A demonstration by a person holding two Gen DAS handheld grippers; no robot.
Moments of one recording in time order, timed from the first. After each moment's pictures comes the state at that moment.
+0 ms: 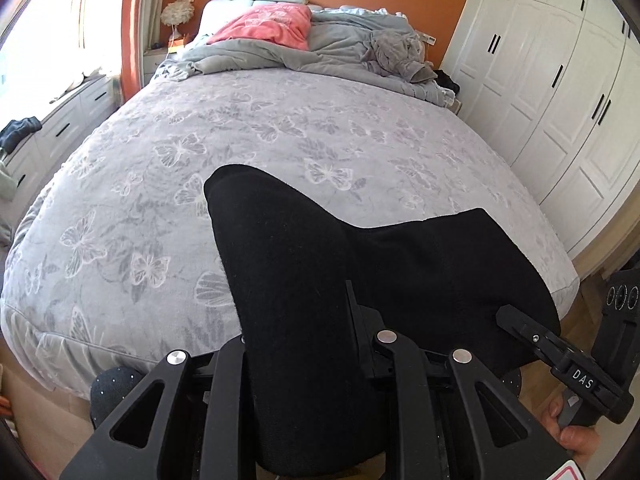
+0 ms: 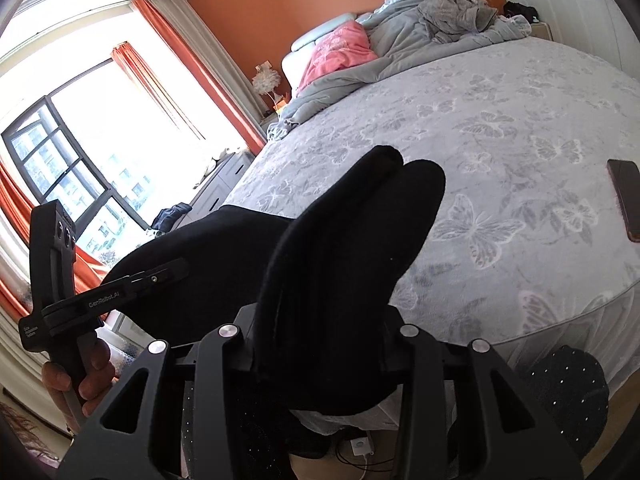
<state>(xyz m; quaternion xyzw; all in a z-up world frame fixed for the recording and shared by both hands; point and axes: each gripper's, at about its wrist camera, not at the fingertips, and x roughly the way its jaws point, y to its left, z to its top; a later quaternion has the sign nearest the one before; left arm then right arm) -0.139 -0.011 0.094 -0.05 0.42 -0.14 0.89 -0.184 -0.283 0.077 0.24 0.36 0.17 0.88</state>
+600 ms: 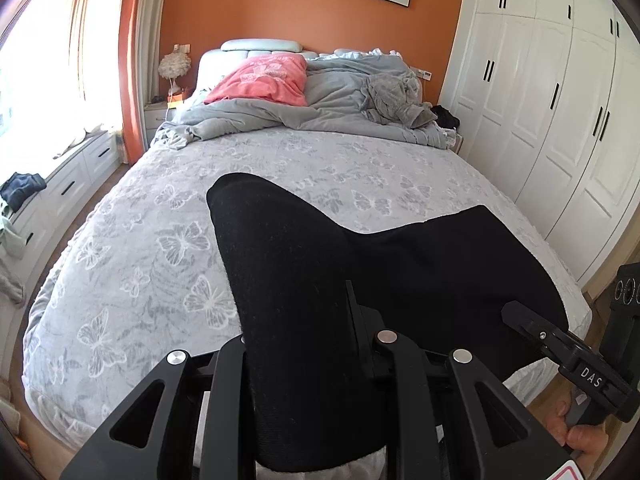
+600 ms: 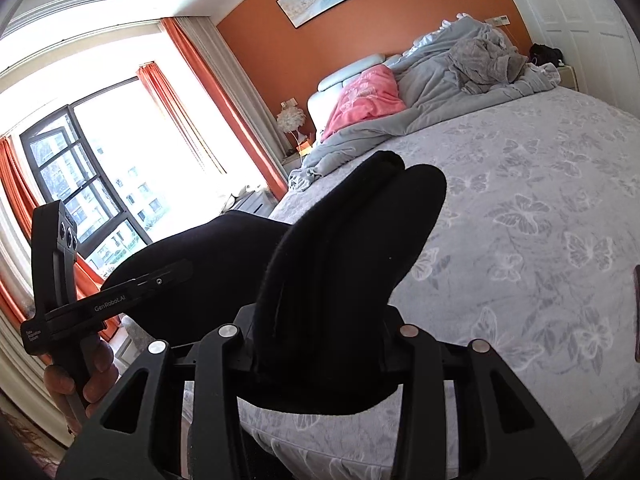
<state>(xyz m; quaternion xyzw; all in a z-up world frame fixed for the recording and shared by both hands) -0.055 -0.023 0.175 -0.02 0.35 -0.13 0.93 -0.084 -0.292 0.143 0.23 0.29 0.20 0.91</state>
